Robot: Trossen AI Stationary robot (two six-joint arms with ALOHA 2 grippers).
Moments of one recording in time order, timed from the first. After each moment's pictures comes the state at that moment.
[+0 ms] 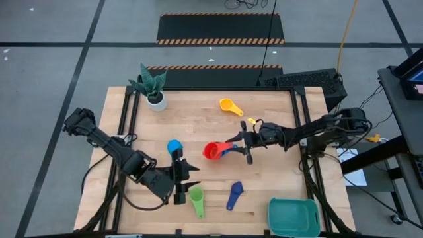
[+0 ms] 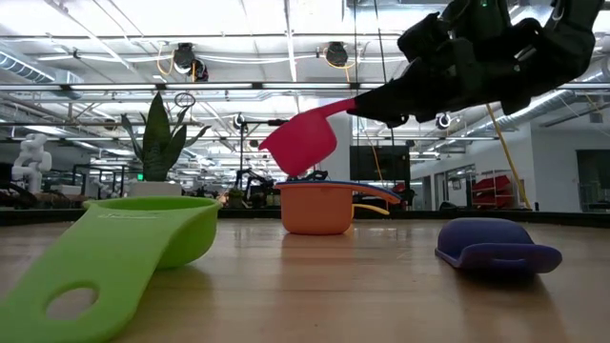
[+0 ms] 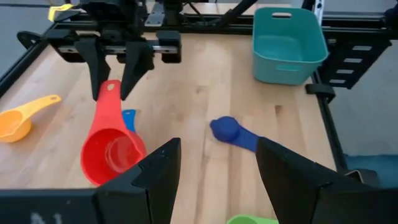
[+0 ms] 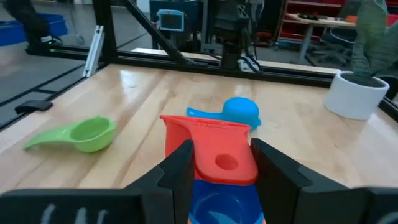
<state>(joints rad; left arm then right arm) -0.60 1.49 1.30 -0.49 -0.56 -0.41 -0.06 1.45 0.40 0.86 -0.19 -0.09</state>
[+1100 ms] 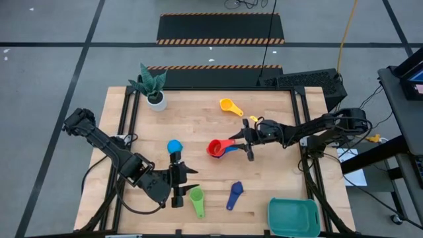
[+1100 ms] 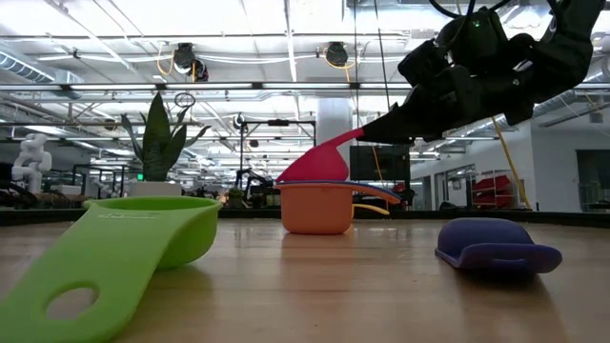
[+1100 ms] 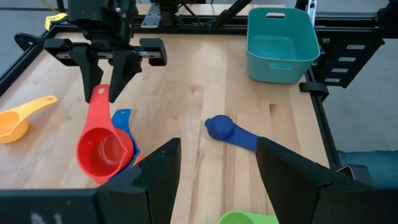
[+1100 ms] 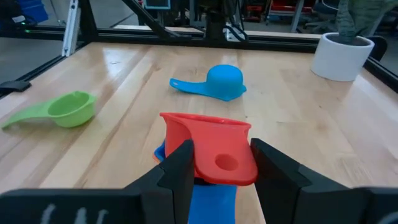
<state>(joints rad) -0.63 1.49 1.30 -0.50 -0.59 -0.42 -0.12 1.45 0.36 0.81 -0.20 -0.07</state>
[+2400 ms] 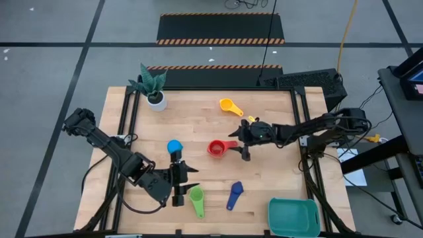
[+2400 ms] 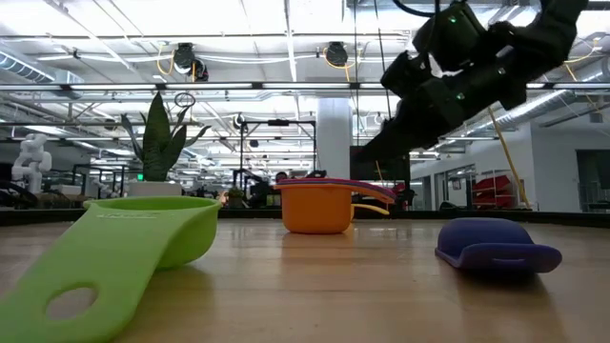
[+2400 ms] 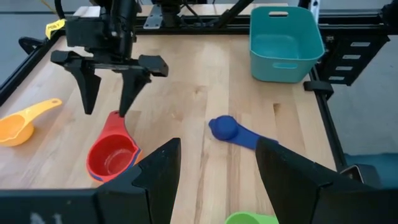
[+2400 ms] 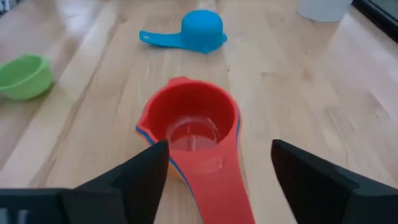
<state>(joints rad) -0.61 1.49 1.30 -0.50 -0.59 -0.40 -0.08 1.45 0.50 0.44 -0.05 -0.03</state>
